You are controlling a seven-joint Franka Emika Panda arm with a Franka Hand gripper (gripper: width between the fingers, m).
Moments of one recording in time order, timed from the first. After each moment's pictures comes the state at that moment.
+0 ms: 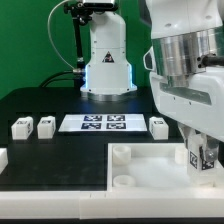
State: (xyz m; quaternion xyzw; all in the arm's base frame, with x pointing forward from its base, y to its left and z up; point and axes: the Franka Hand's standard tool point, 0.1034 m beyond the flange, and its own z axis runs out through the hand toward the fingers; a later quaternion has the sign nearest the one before) arm 0.642 0.111 0.073 -0.79 0.60 0.01 0.09
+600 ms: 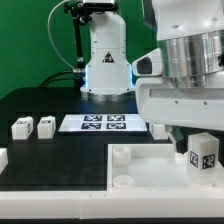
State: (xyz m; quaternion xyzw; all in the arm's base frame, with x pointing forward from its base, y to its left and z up) arm 0.640 0.115 0.070 -0.93 0.35 -0.02 0.09
